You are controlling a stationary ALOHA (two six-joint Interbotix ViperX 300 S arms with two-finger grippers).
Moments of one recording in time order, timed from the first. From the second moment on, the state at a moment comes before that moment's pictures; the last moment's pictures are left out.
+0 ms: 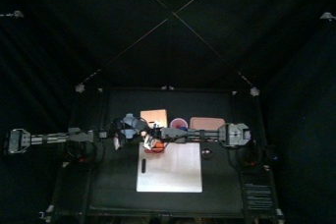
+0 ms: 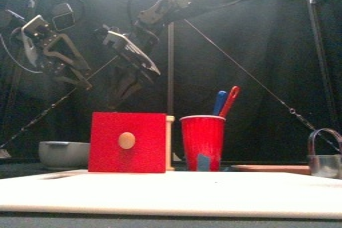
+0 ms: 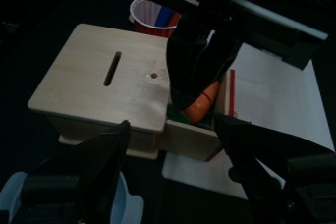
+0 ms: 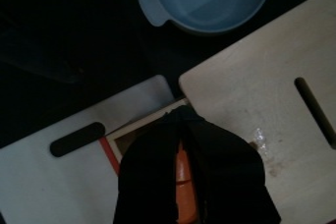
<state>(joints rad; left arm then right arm) 0.23 -0.75 1.18 0.25 0.01 -0.33 -0.11 0.48 -0.26 -0.16 0.80 0.40</state>
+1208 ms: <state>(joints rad) 0.23 -0.75 1.18 0.25 0.01 -0.33 -0.04 0.34 -0.15 -0.15 0.80 0.40</state>
